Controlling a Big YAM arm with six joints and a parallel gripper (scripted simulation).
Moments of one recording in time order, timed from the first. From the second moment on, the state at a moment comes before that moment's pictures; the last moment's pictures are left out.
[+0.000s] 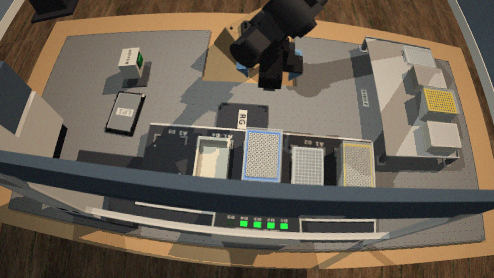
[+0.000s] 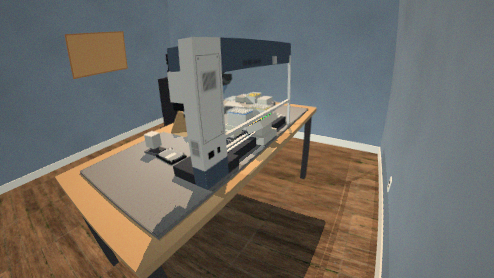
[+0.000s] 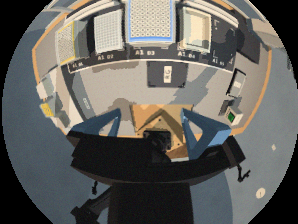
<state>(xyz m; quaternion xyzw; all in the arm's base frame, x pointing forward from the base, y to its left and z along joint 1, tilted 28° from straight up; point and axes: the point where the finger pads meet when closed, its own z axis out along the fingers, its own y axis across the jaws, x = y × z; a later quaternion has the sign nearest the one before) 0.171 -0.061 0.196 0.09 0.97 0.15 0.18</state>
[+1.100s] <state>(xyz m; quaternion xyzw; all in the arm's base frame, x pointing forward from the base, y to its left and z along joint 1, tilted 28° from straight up) 0.180 0.015 0.223 0.06 0.97 0.14 0.19</state>
